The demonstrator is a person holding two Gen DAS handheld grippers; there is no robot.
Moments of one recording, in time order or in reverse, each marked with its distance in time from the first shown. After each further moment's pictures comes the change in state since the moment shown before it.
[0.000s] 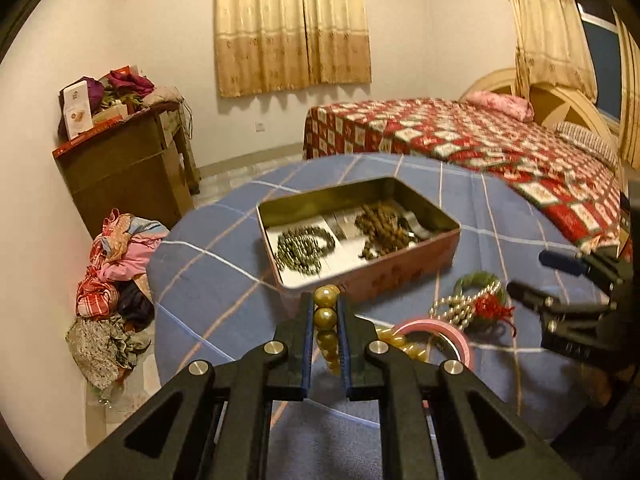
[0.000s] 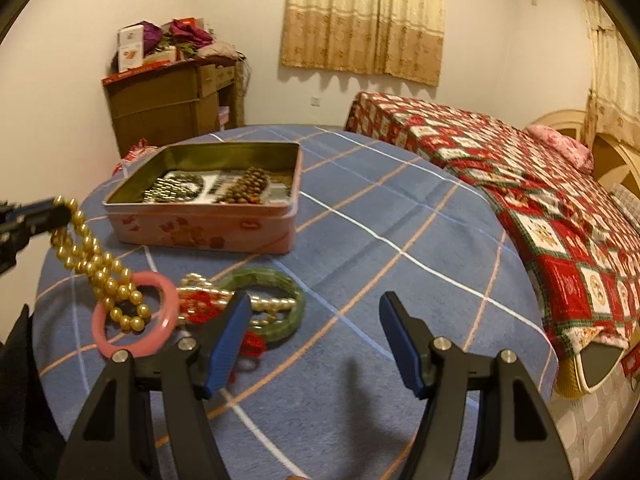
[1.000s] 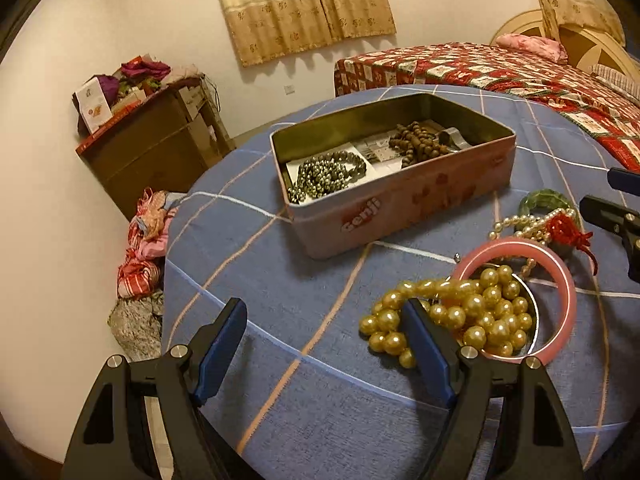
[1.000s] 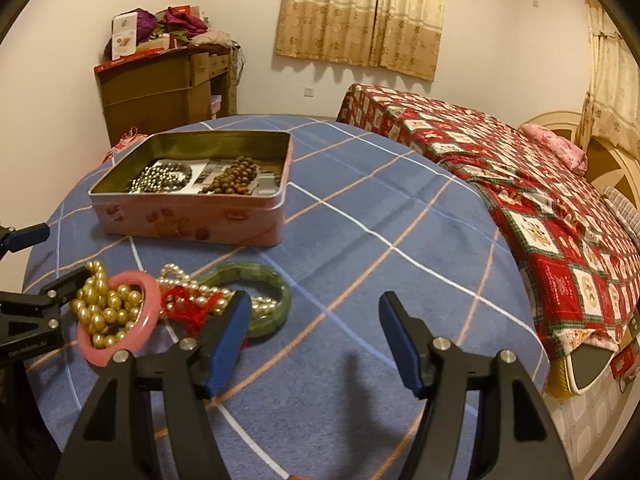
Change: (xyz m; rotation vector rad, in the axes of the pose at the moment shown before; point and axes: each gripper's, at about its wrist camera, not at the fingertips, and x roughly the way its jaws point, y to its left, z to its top) left arm 0.057 -0.016 -0.039 0.088 0.167 0.199; right arm 0.012 -0.004 0.000 -0.011 0.047 -0.051
